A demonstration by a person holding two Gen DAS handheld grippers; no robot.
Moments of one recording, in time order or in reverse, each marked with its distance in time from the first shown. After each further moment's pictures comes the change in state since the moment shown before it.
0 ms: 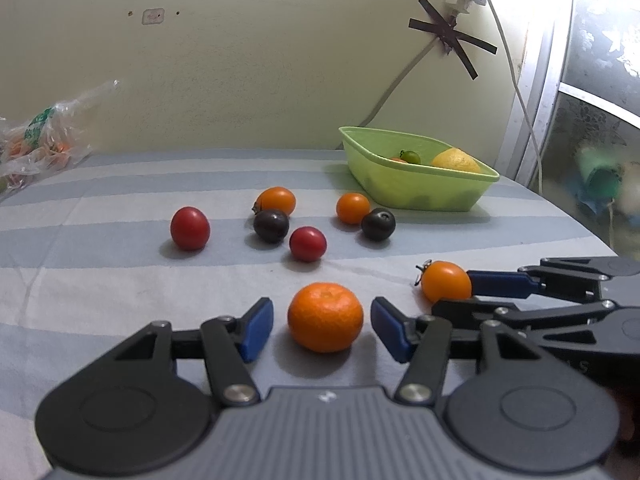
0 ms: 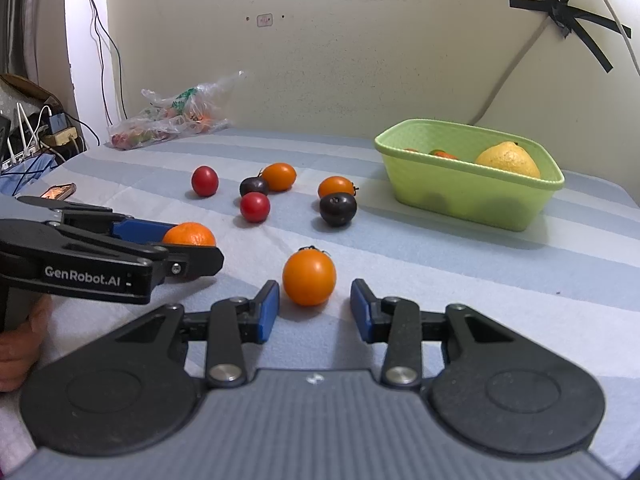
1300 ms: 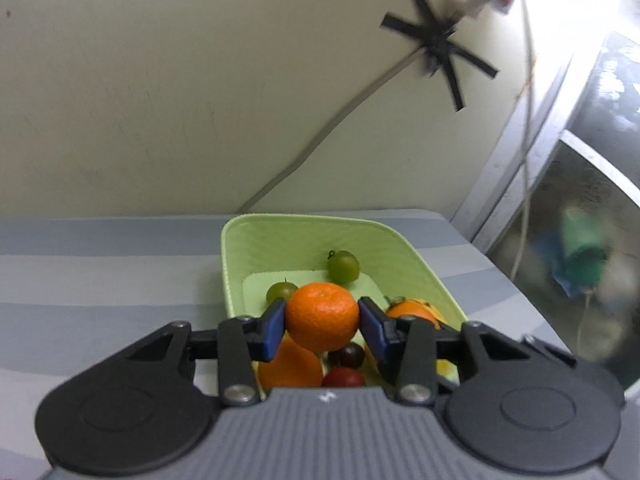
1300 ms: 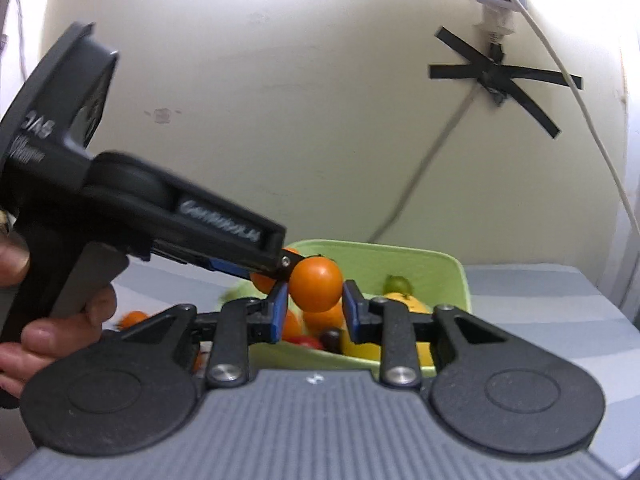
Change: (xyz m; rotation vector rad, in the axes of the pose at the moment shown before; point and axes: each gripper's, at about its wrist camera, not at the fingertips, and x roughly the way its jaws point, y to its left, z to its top) left arm 0.160 -0.040 0.164 -0.081 0.106 -0.209; right arm 0.027 -0.089 0.065 0.036 -0.229 -0.153
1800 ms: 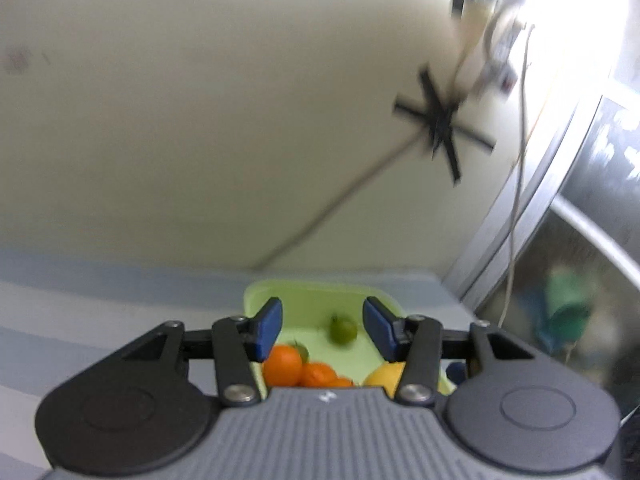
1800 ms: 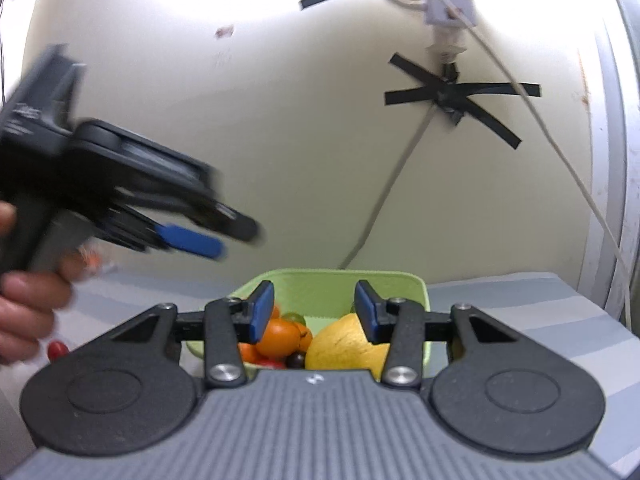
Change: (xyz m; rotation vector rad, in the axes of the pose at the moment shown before) left arm -0.073 0.014 0.023 -0.050 -0.177 -0.012; right arm -0.021 -0.012 -0.001 0.091 -0.119 -0.040
